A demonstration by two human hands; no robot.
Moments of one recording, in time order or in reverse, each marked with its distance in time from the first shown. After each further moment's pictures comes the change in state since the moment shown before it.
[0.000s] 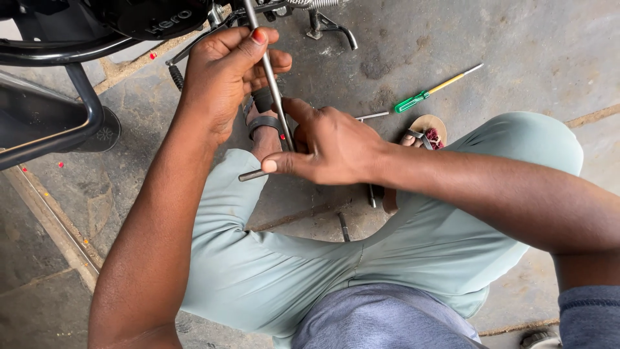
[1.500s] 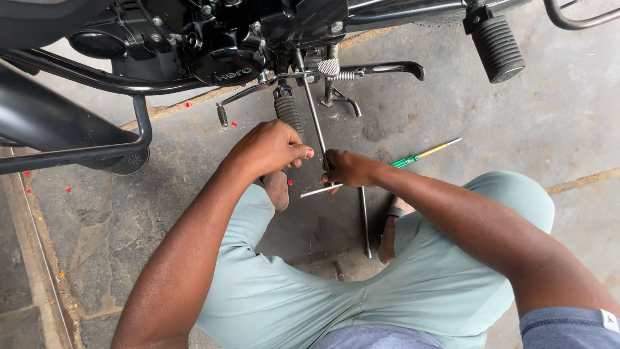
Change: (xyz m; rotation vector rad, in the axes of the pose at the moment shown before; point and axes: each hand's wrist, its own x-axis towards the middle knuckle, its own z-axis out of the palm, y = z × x) left_hand -0.038 0.020 0.007 0.897 -0.156 -0.303; right_hand 0.039 0.076 0.062 0.350 -0.437 0.314
